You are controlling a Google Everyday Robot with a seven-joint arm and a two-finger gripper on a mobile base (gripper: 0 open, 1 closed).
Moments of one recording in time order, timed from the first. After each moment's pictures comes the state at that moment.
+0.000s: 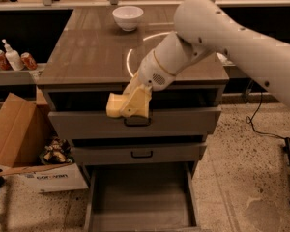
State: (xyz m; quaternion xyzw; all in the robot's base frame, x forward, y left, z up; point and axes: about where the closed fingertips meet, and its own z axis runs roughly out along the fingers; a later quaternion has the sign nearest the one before) arm 0.559 0.032 0.831 -0.63 0.69 0.24 0.24
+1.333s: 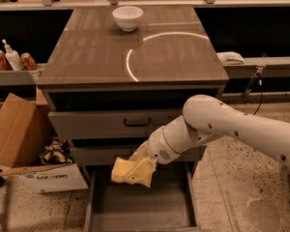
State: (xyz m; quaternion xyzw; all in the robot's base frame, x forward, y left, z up) arm 0.443 0.026 0.670 -0.55 0.74 0.34 0.20
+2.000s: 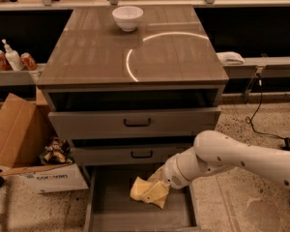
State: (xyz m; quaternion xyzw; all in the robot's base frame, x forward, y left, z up) arm 0.429 -0.022 0.564 -0.48 0.80 0.31 0.18
